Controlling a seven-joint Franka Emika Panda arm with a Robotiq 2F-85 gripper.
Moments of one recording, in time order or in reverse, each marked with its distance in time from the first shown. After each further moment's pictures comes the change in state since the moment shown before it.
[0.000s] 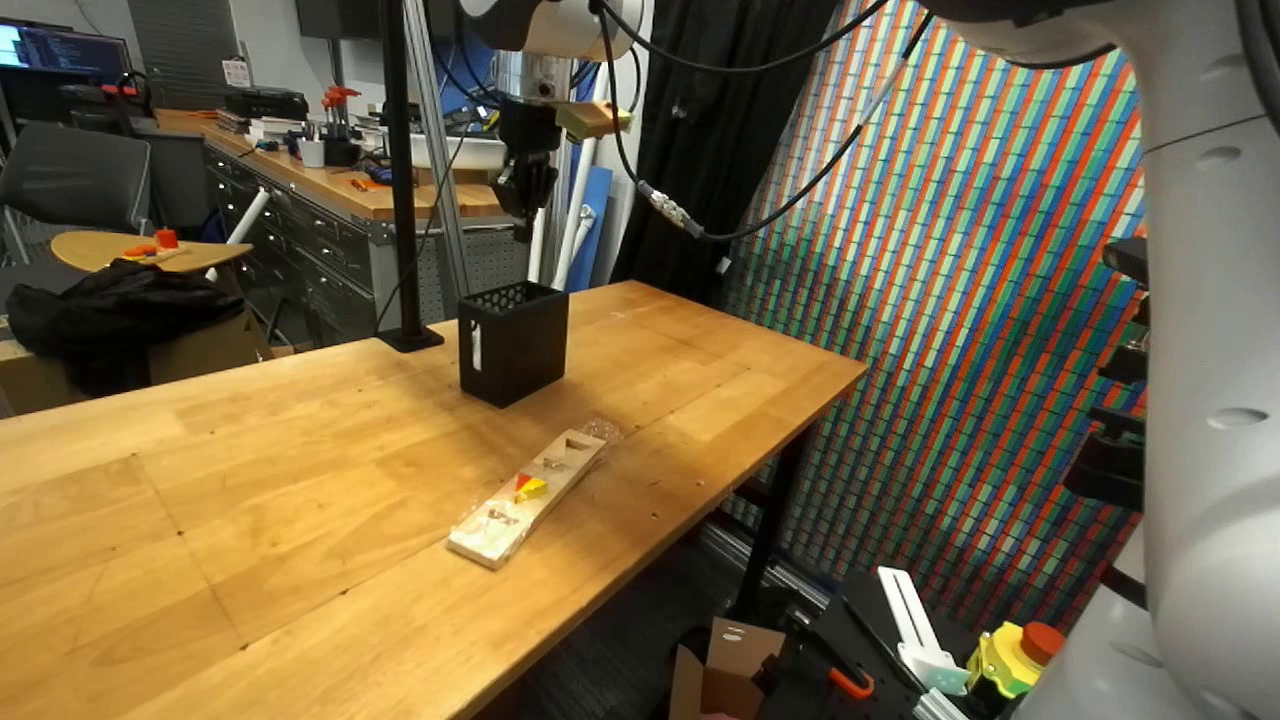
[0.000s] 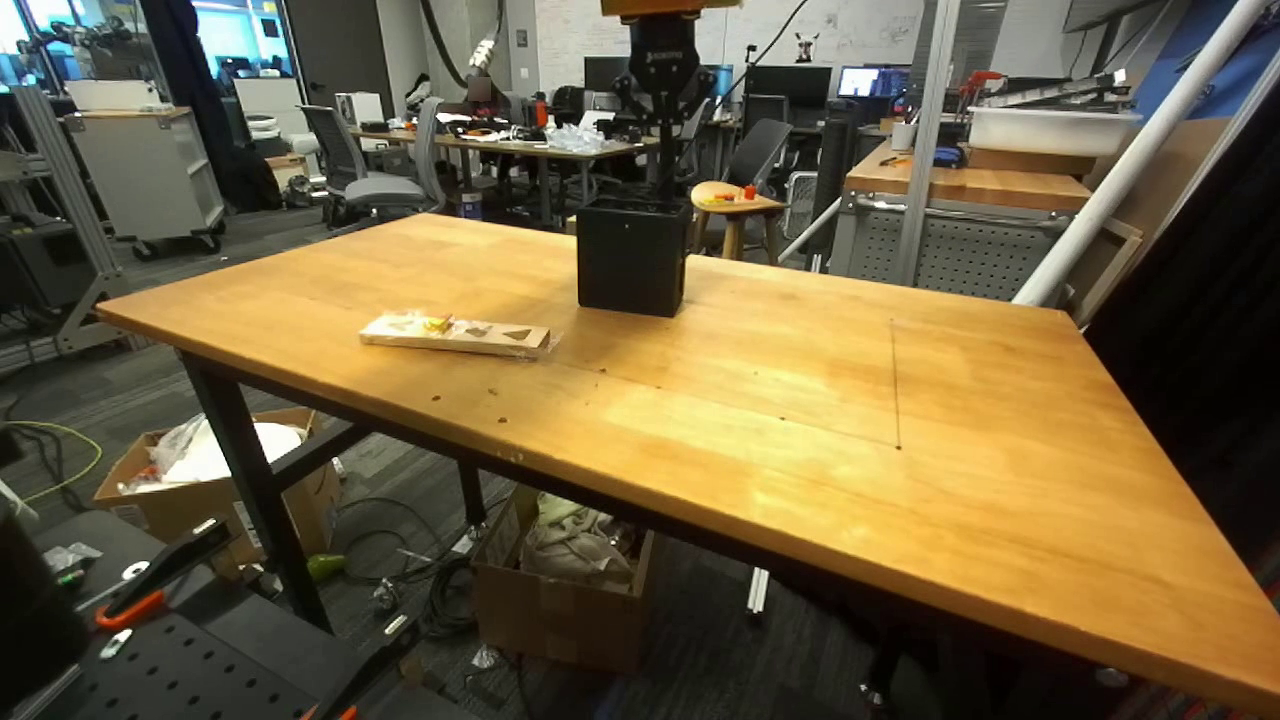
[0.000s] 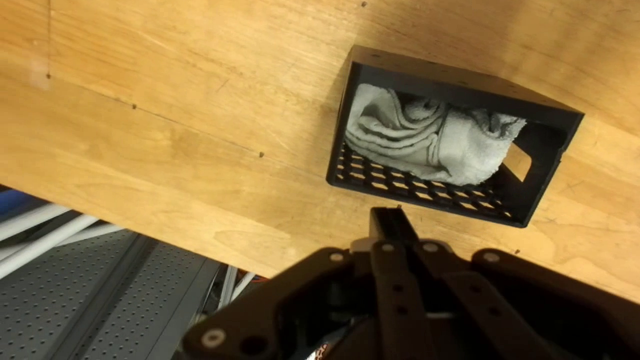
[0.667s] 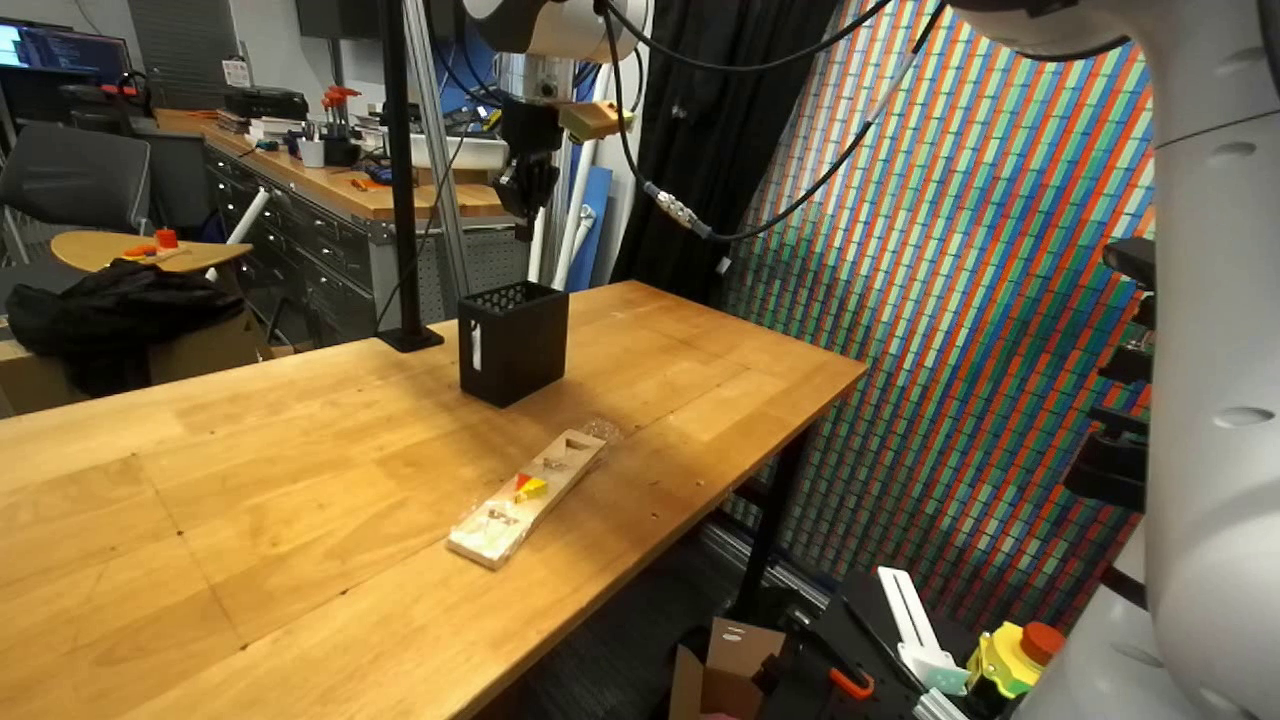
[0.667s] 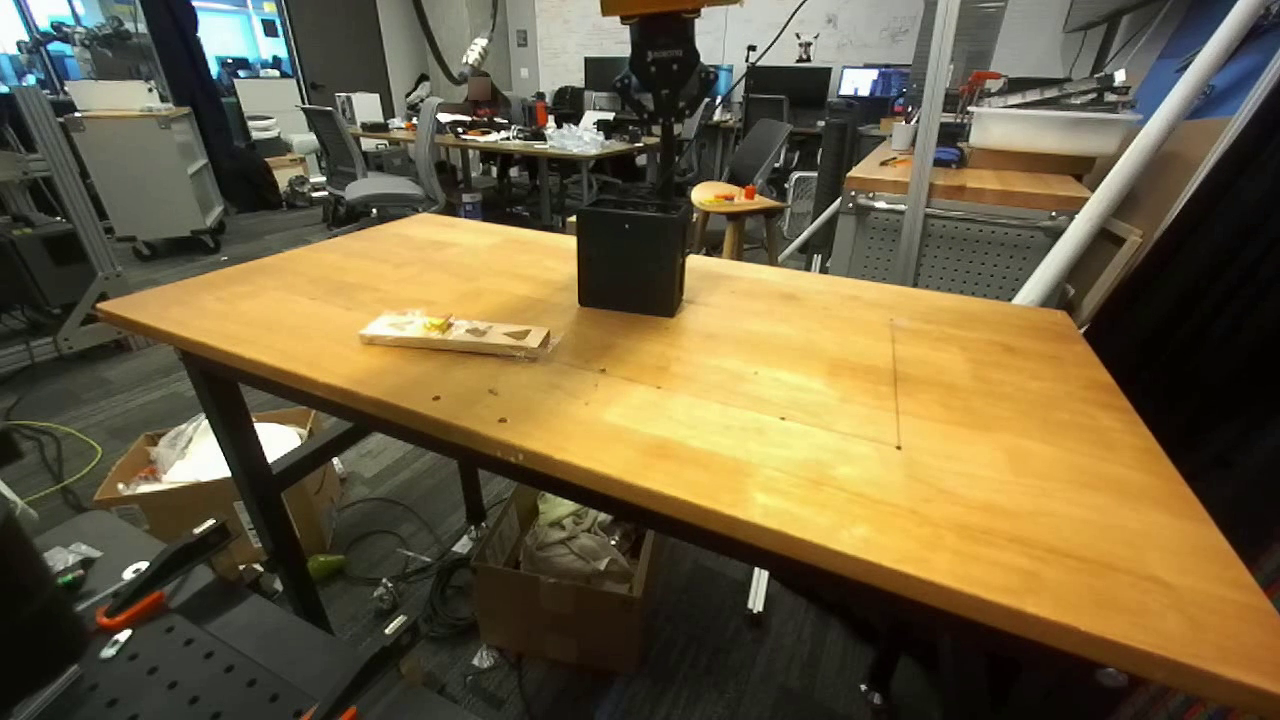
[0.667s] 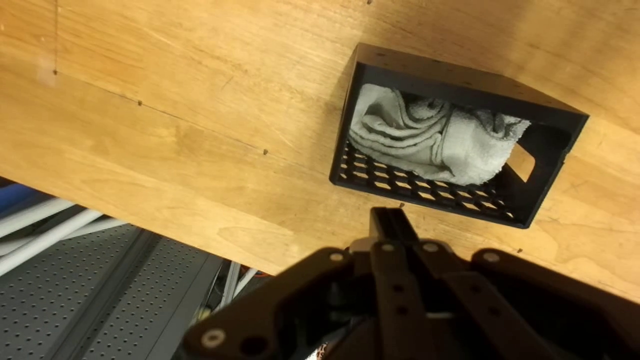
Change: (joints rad) arm 0.000 -0.020 -0.002 -0.033 -0.003 0.029 -0.003
